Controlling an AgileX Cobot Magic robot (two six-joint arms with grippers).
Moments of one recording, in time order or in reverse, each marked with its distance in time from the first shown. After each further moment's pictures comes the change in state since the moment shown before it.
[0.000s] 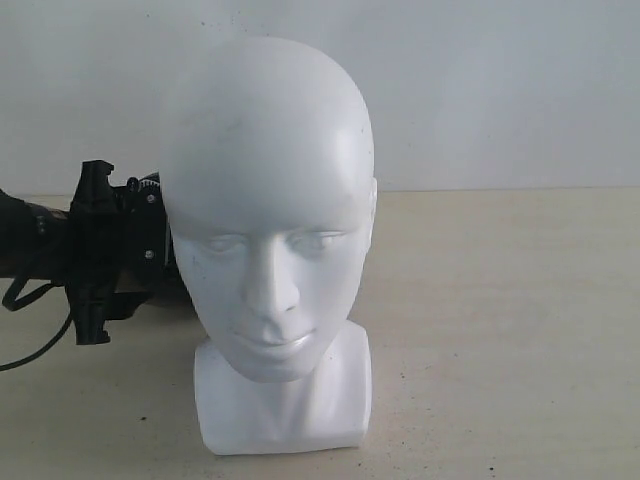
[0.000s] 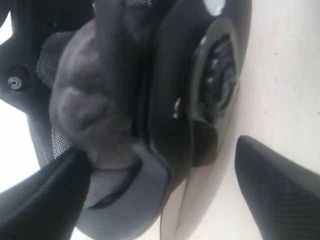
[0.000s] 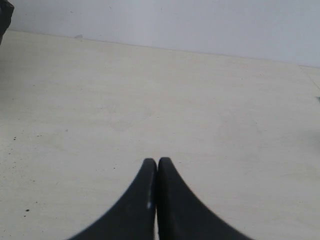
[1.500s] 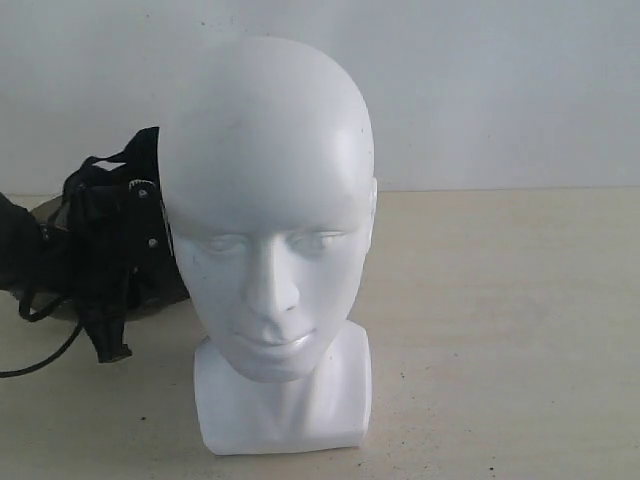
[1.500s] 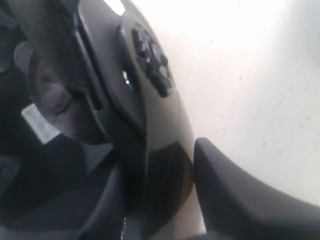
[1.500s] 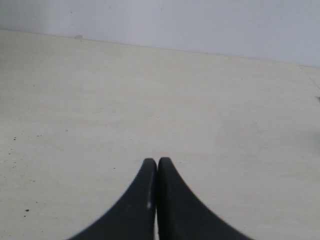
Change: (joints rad) left arm 0.002 0.024 0.000 -0.174 0.070 -0.131; right arm 0.000 0.000 0.000 0.000 0.000 0.000
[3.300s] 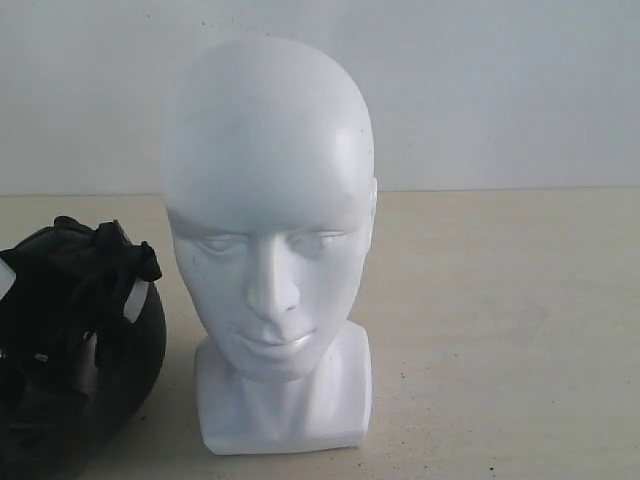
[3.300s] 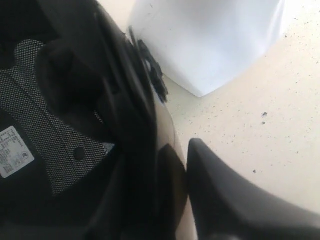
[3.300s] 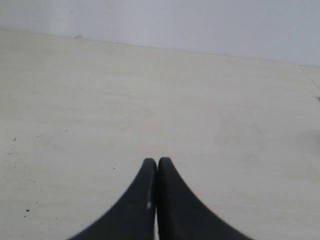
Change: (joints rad) left arm 0.000 -0.693 0.361 0.100 0.449 -0.855; right arm 0.000 0.000 0.000 0.000 0.000 0.000
